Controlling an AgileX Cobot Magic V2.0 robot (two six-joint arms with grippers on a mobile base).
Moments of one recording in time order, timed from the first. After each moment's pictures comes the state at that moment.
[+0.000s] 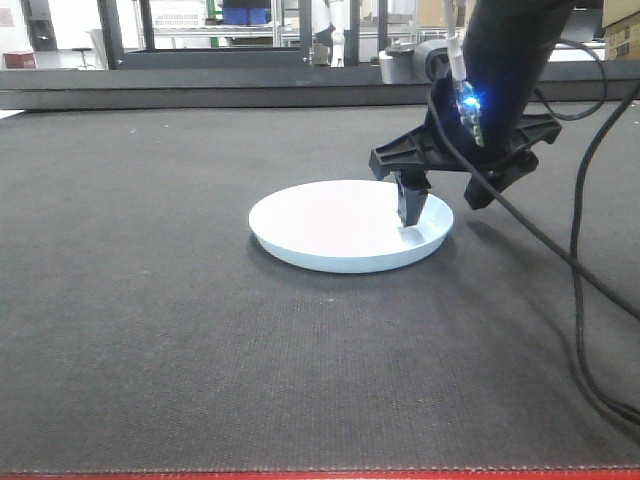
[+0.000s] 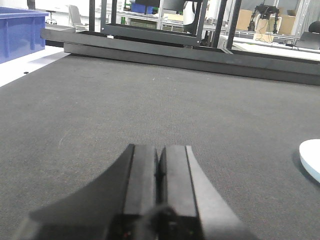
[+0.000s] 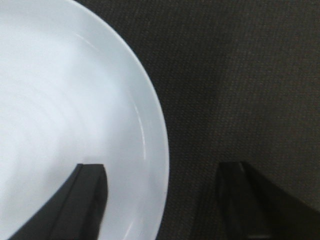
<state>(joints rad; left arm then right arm) -0.06 -0.02 0.03 0.01 0.01 -0.09 0.43 1.91 -1.33 -0.25 0.50 0.34</state>
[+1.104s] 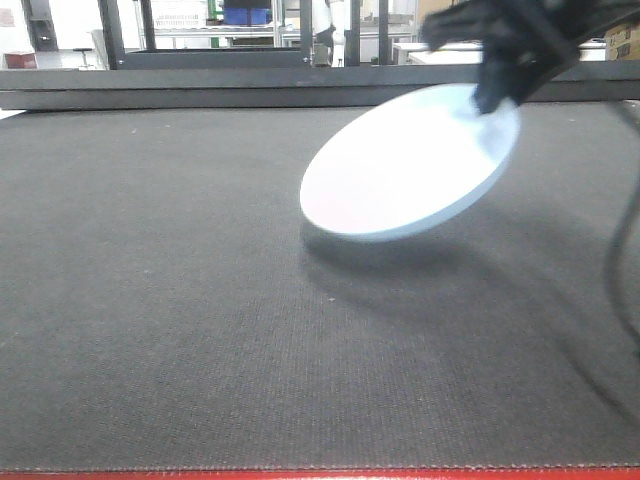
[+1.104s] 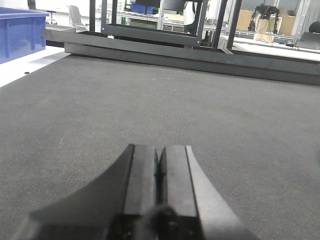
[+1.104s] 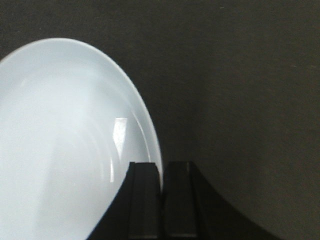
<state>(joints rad) -0.06 -0.02 0.03 0.01 0.01 -0.09 0.38 1.57 -1.22 -0.25 0.57 0.35</state>
